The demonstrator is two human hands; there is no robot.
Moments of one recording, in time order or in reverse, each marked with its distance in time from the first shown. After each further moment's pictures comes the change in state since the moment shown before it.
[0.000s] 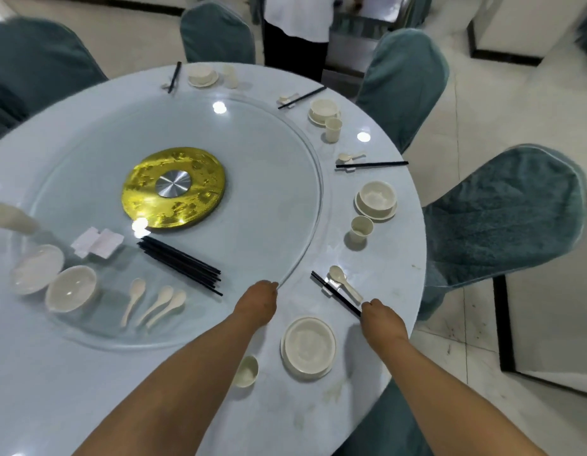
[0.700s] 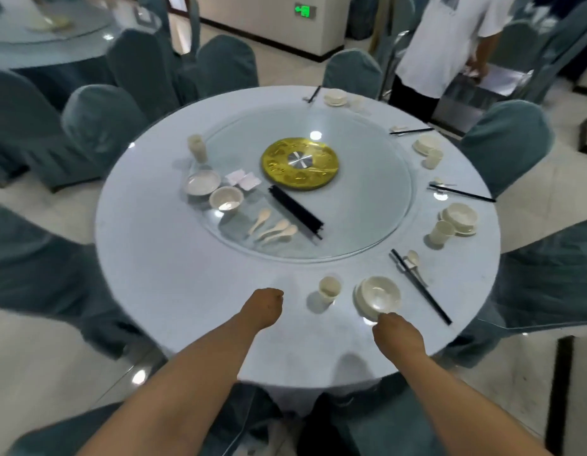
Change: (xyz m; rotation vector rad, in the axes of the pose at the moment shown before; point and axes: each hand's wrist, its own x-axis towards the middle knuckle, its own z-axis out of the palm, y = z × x) left_hand -0.300 -0.143 0.057 -0.291 0.218 -0.242; right_hand -0.199 -0.121 0.038 0.007 0.078 -0.167
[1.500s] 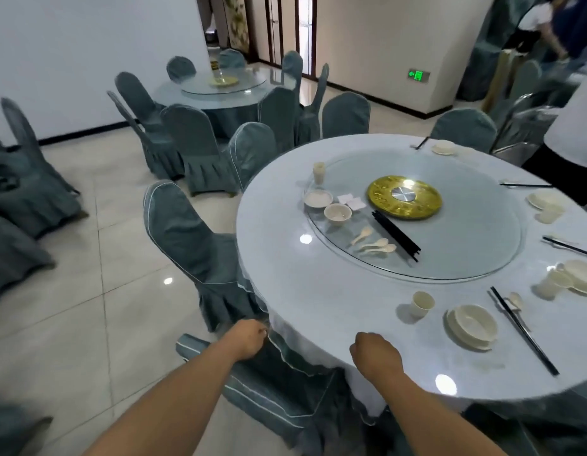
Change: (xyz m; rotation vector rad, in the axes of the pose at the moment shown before) left_hand -0.260 -0.177 -0.048 0.053 0.048 -0.320; right_hand -0.167 -0.195 0.034 0.002 -0.082 -0.398
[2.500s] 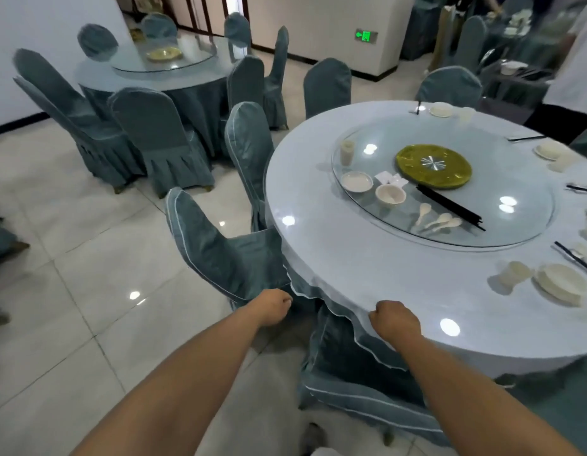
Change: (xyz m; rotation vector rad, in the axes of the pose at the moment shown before) left_hand 0.154 -0.267 -0.178 0.089 -0.134 0.344; right_hand 0.107 -0.316 0.050 0.026 0.036 0.303
